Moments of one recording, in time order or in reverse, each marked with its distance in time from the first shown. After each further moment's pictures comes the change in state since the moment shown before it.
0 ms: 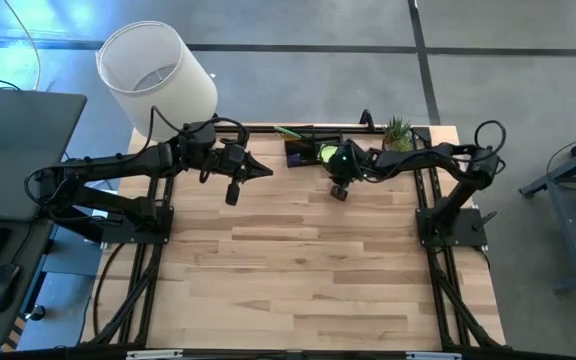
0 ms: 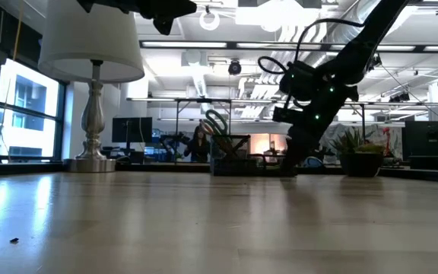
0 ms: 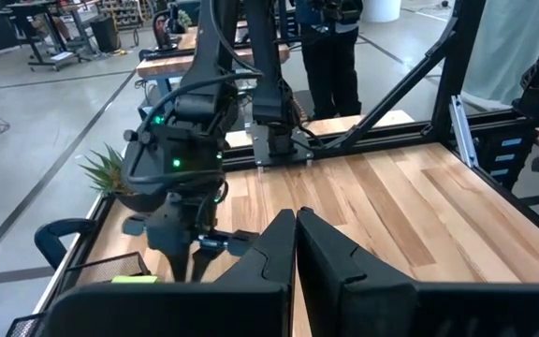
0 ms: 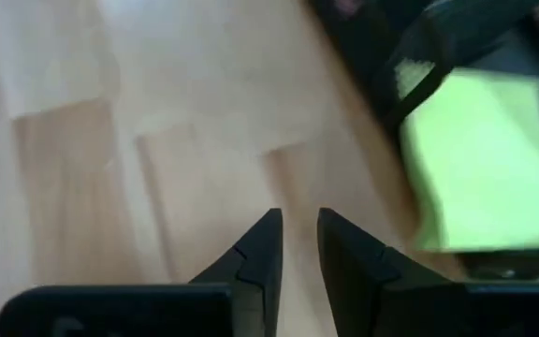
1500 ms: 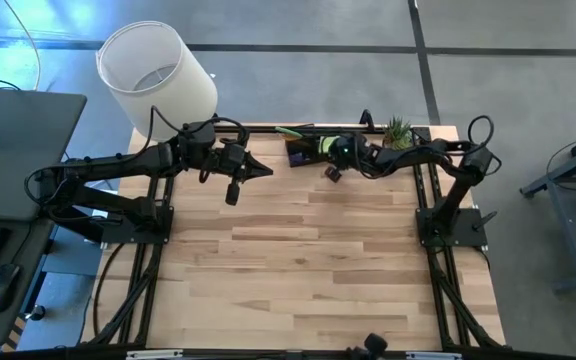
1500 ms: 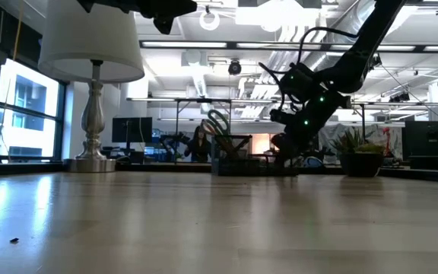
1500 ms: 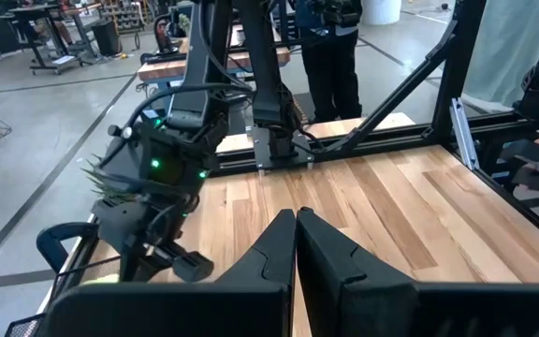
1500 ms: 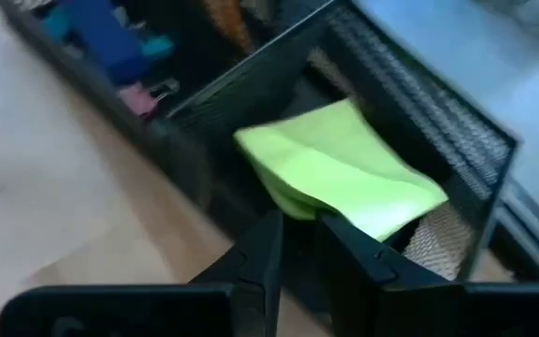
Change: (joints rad) left arm 0.000 0.000 0.000 0.009 0.000 0.001; right arm -0.065 0.063 0.000 0.243 0.284 0.063
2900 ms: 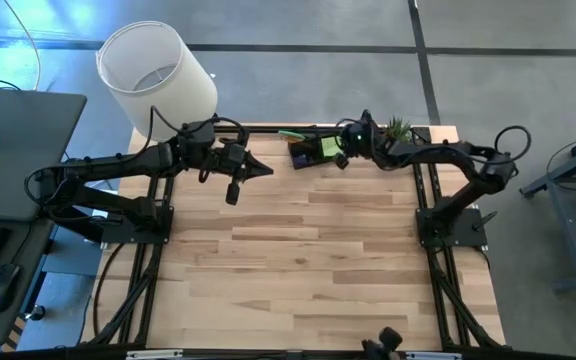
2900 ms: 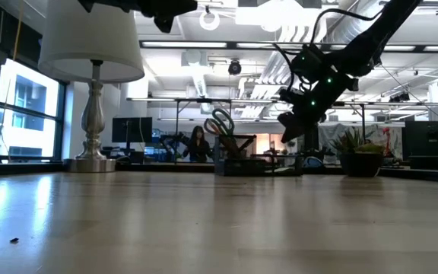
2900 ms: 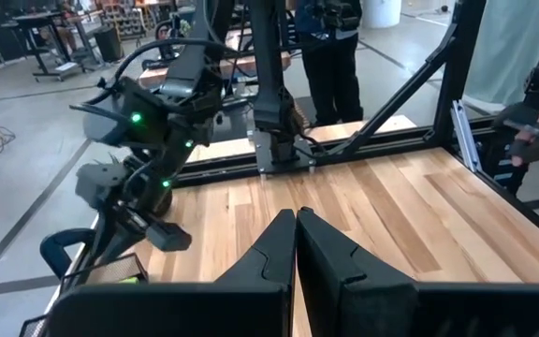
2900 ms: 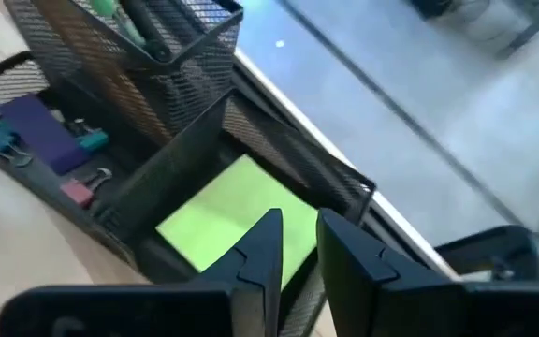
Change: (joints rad) left arm 0.000 0.000 0.000 0.011 0.000 0.008; right arm -0.075 -0.178 0.001 -0.078 0.009 -0.017
